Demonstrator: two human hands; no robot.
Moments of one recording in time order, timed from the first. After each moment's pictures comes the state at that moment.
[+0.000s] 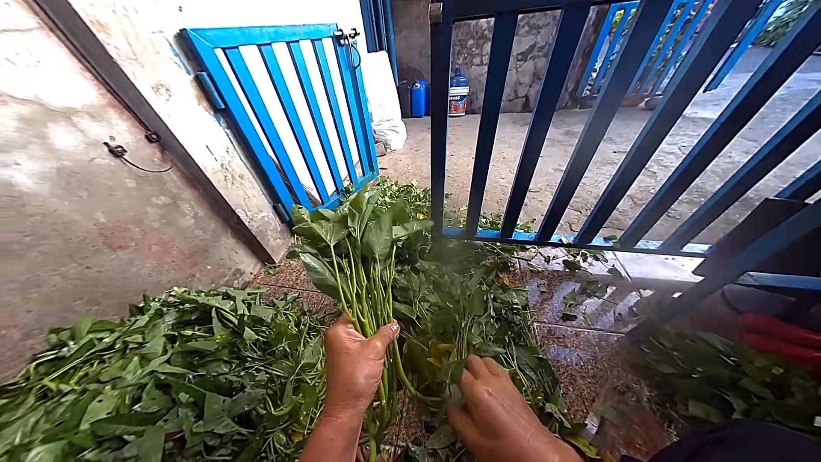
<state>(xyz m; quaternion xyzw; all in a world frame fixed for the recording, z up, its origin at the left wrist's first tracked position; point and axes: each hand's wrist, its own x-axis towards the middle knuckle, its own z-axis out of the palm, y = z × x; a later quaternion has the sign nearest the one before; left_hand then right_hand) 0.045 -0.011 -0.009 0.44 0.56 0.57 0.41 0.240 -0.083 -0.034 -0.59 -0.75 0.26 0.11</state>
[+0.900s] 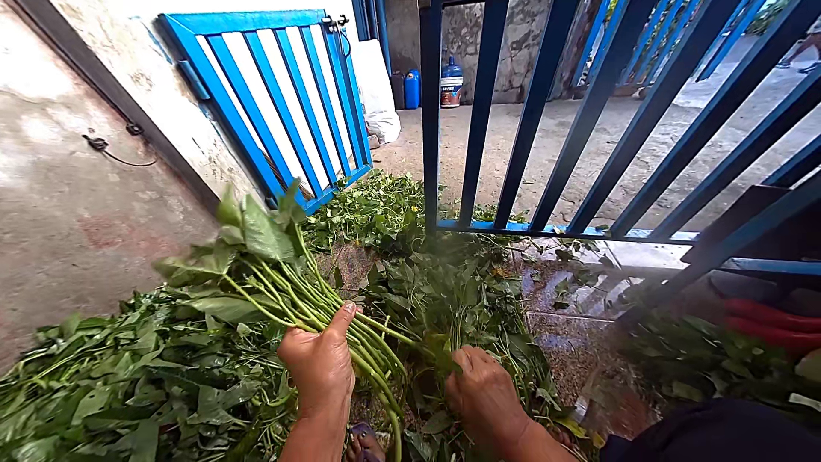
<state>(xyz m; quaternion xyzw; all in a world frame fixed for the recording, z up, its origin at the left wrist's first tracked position) 0.044 -0.017 0.005 0.30 0.54 0.72 0.31 0.239 -0.076 -0.120 -0.58 -0.75 -0.10 0.31</state>
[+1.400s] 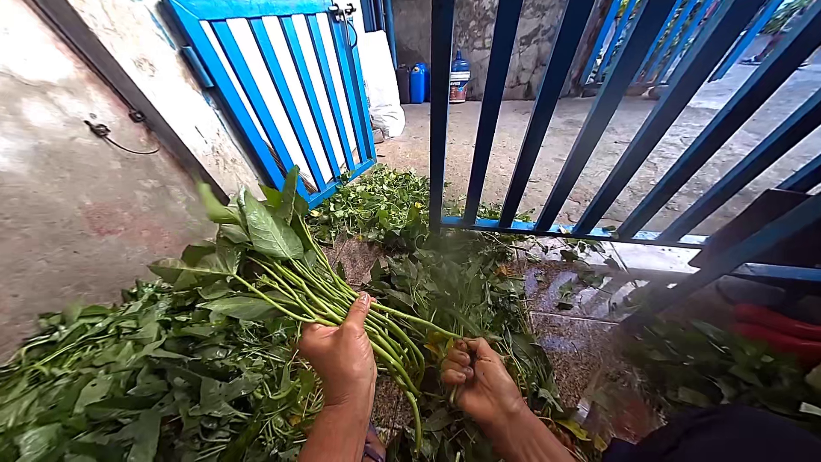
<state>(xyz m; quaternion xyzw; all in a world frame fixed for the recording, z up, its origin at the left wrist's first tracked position) 0.063 -0.011 -0.003 0.27 0.52 0.75 0.30 0.220 -0.053 -0.081 -0.26 0.14 0.76 0.58</state>
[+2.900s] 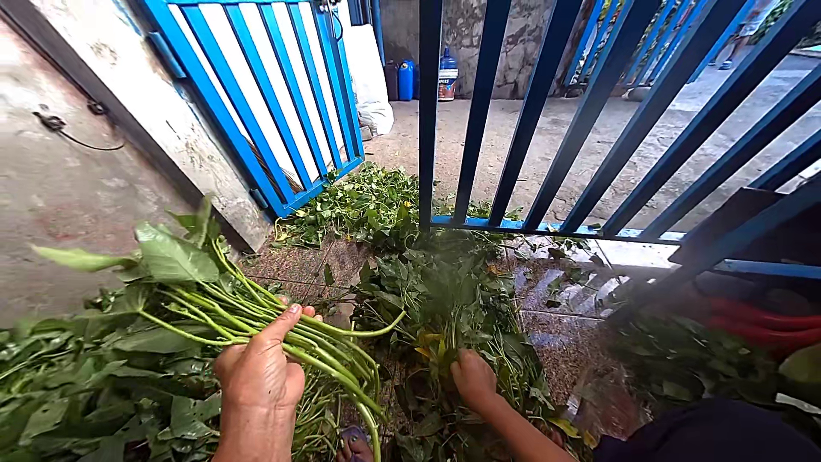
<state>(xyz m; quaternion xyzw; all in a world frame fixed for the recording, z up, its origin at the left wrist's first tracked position) -0.001 -0.004 0.019 0.17 0.56 0.72 0.38 0.260 -0.015 -0.218 -0.78 -0.53 0.32 0.02</state>
